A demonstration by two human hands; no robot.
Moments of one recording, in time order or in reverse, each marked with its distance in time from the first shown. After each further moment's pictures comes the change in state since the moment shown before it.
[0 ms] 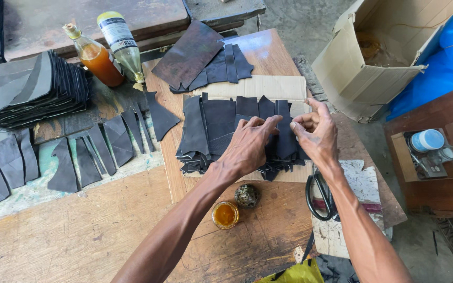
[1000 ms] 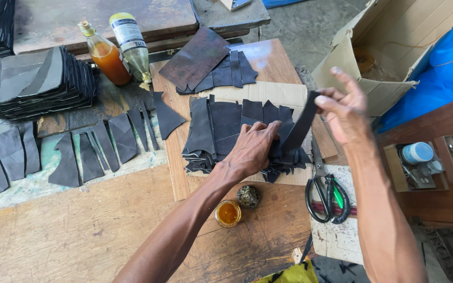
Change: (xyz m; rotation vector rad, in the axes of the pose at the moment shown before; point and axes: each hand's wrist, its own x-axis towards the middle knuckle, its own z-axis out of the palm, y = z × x) left_hand -0.005 -0.007 0.004 0.055 -0.057 -0.033; right_hand 0.055 -0.021 -0.043 0.774 -0.131 0.021
